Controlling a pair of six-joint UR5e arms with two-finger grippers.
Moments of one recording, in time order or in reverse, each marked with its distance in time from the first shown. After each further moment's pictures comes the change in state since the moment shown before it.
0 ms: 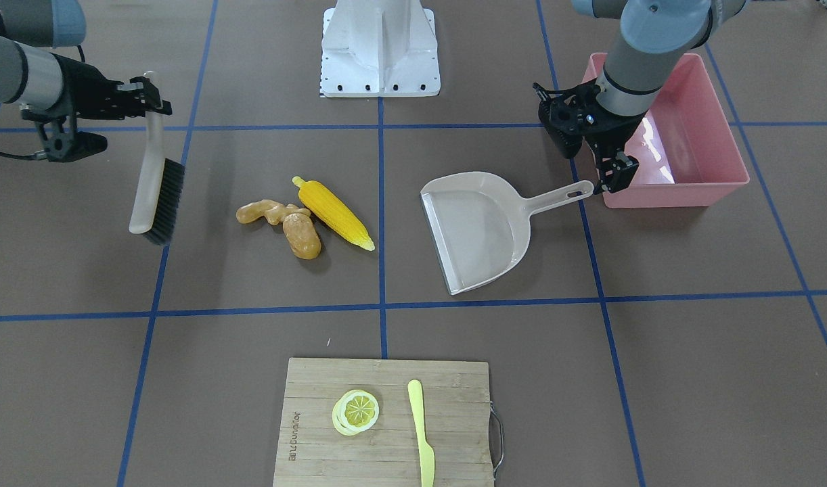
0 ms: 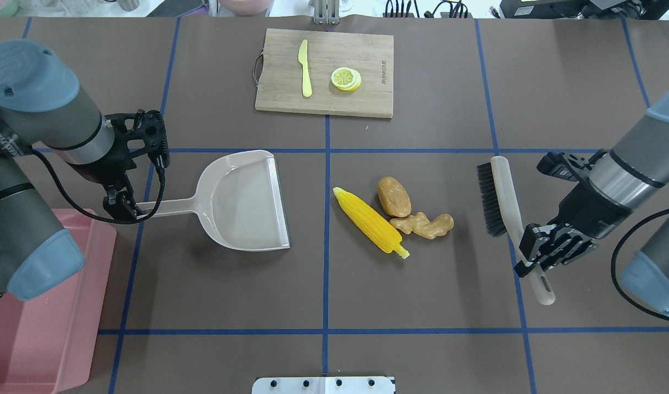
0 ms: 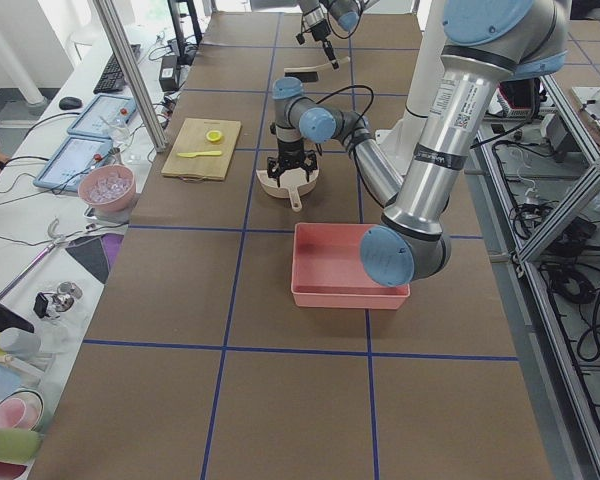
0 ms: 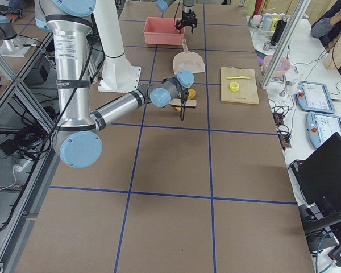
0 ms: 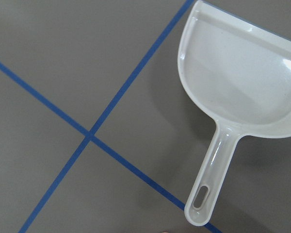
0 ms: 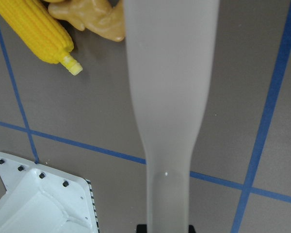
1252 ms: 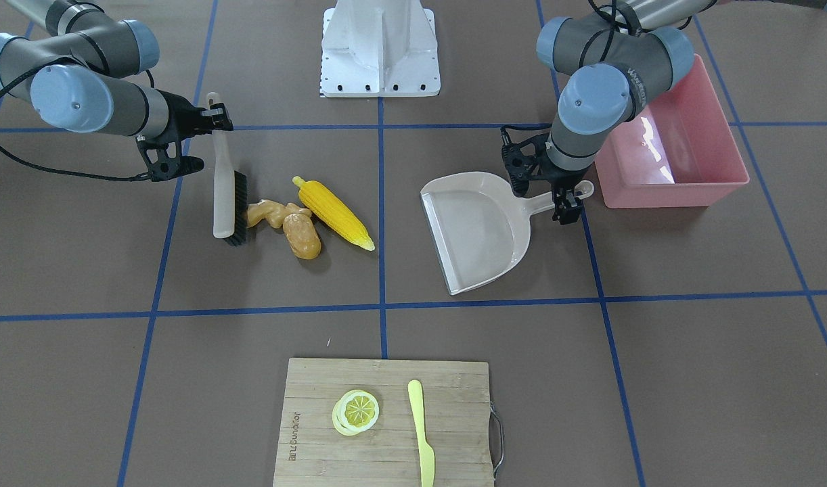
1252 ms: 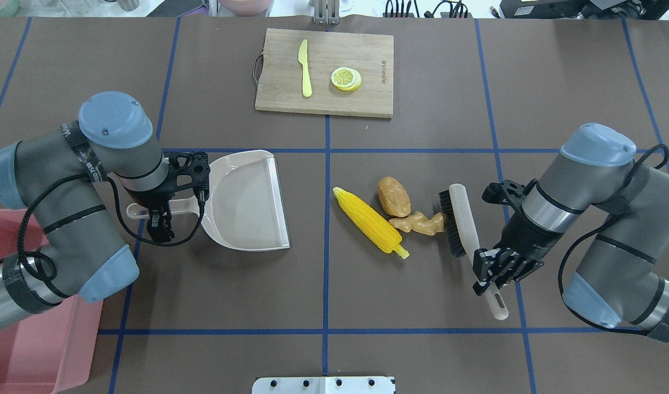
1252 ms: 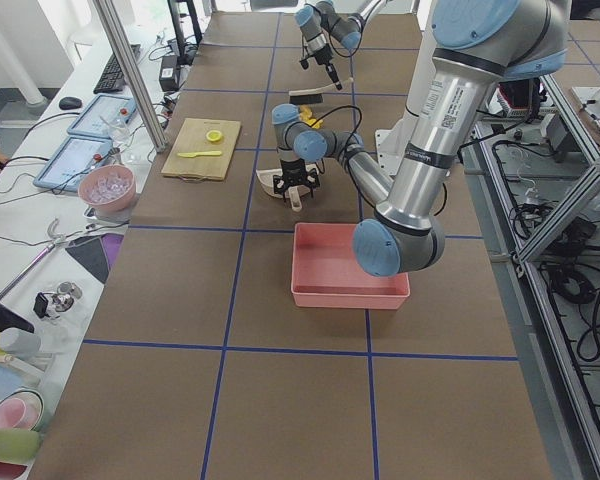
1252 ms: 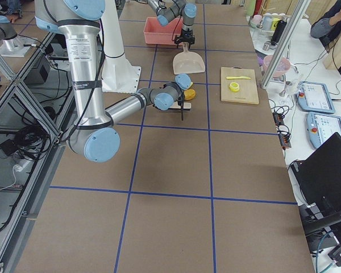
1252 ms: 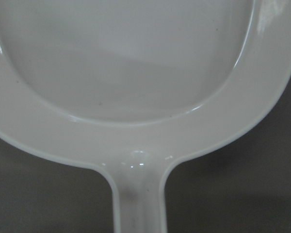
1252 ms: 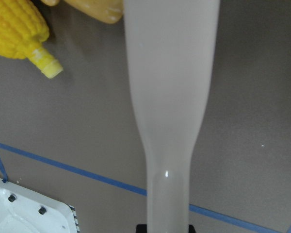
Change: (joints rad) left arm 0.099 -0.047 0.209 -0.141 -0.001 0.037; right arm -0.133 0.109 -0.156 0.127 -0.077 0.090
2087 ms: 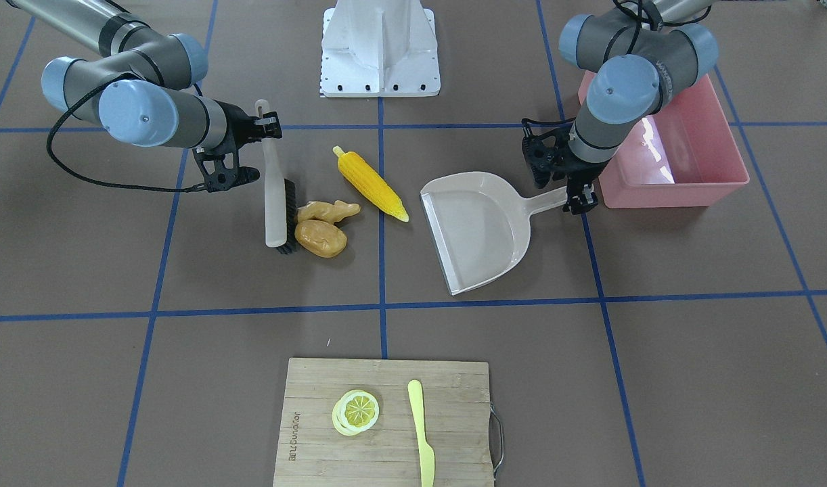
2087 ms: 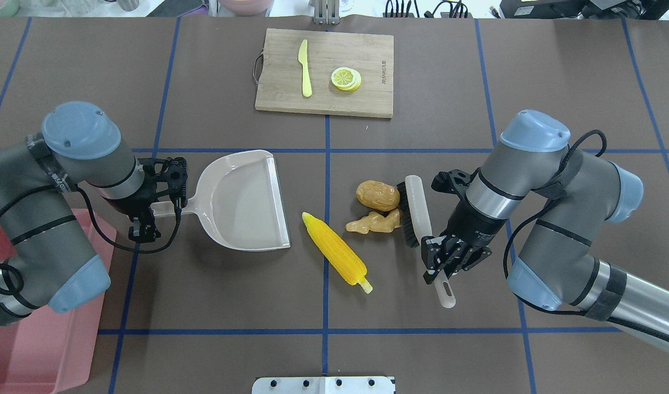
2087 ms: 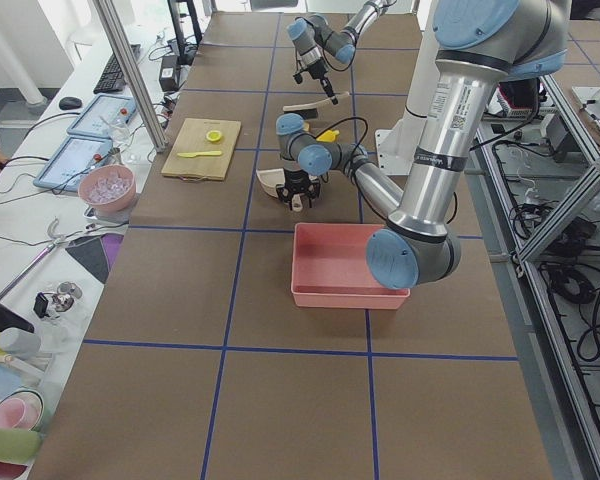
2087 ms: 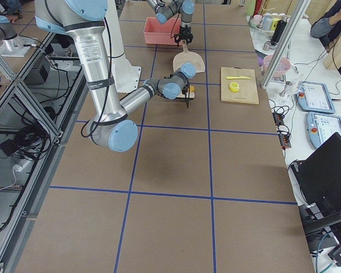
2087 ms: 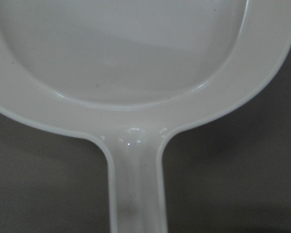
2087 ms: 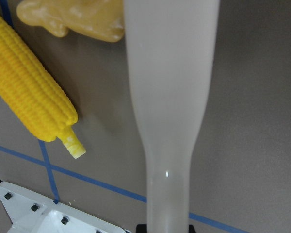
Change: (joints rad) left arm -0.010 0.092 -0.041 -0.097 -0.009 -0.002; right arm -0.030 0.178 -0.092 0.001 0.002 0.087
